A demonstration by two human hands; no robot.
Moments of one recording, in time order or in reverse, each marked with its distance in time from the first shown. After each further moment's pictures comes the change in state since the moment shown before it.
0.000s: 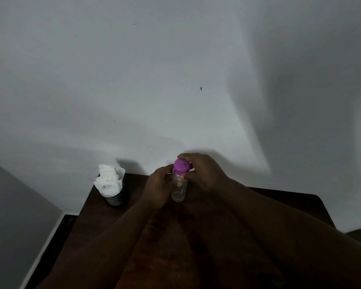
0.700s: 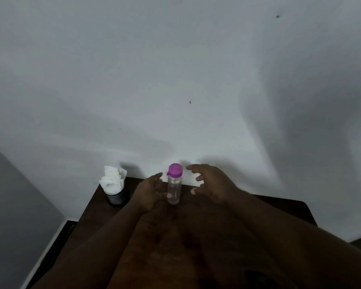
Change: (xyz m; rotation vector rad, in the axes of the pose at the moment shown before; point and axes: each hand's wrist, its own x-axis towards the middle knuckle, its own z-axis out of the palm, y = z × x) left_hand -0.045 0.028 -0.023 0.045 -0.058 -0.207; right_hand -0.075 -0.015 -0.055 -0.018 -0.133 0.072
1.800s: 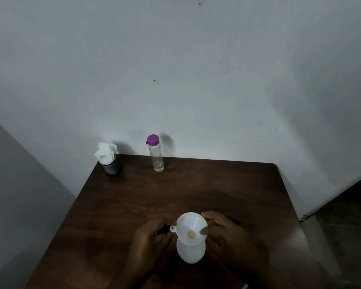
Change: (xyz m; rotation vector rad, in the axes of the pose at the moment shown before) left_hand -0.282 0.031 0.139 0.080 0.141 0.311; right_hand -0.310 0.055 0.061 0.078 0.254 -0.277
